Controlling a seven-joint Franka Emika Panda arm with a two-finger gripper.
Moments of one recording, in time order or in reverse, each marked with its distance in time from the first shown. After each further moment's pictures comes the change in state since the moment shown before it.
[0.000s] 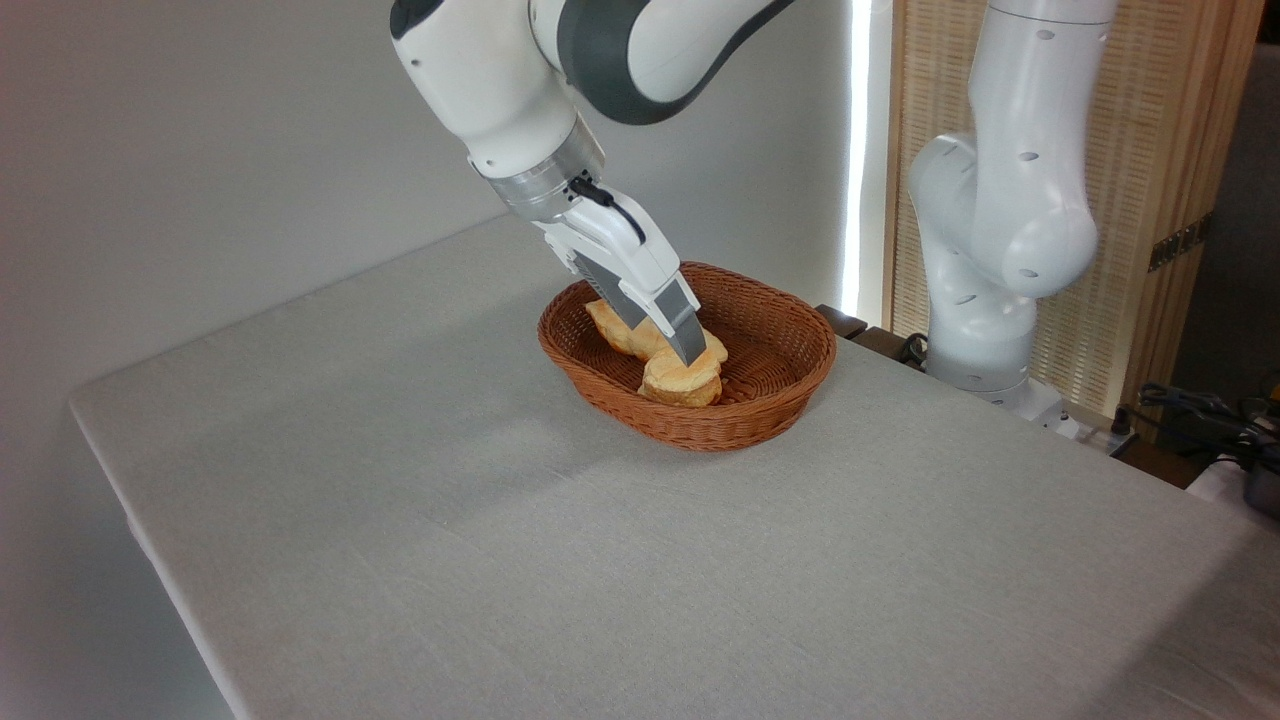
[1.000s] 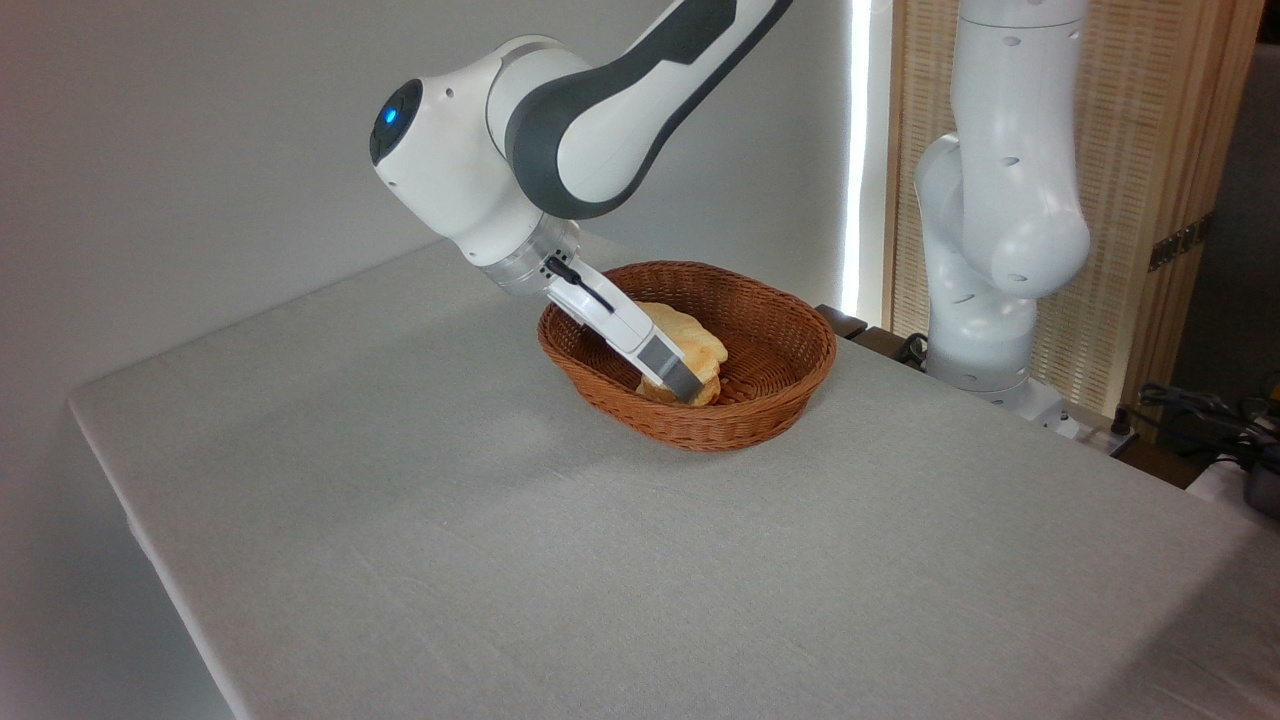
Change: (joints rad) arm -0.076 0.147 -0.001 -0.037 -0.013 0.051 -0.005
